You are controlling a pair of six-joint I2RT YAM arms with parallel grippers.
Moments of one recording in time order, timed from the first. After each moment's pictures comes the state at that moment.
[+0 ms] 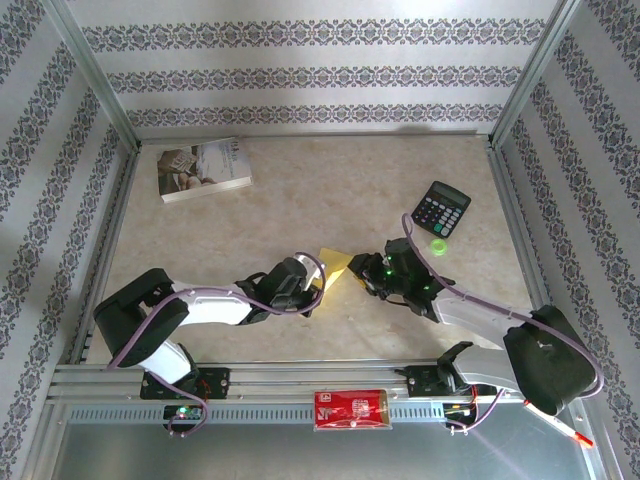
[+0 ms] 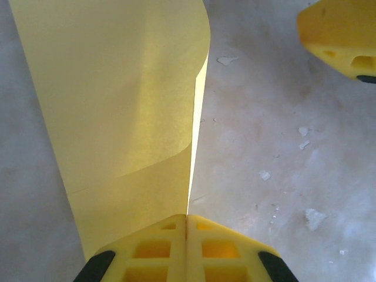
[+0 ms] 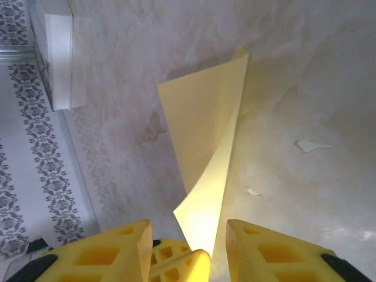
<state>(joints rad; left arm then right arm) -0.86 1.56 0.57 0.24 0.12 -0.43 0.55 1.21 0.42 0.11 -0.29 1.30</state>
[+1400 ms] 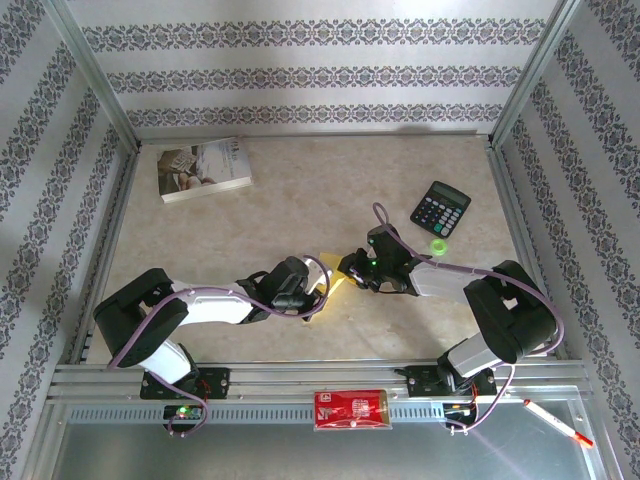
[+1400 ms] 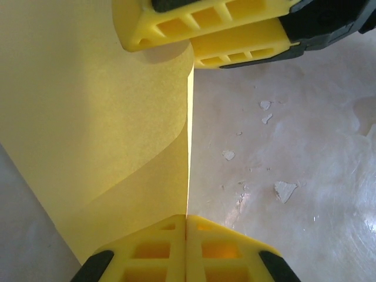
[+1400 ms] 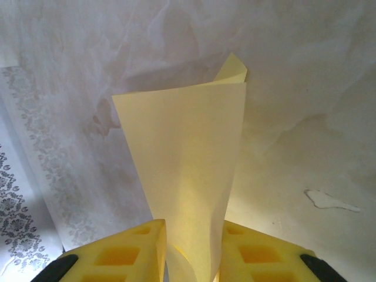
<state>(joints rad) -0.88 1.56 0.60 0.19 0.18 -0.27 0.53 1.51 0.60 0.05 -0.41 1.14</state>
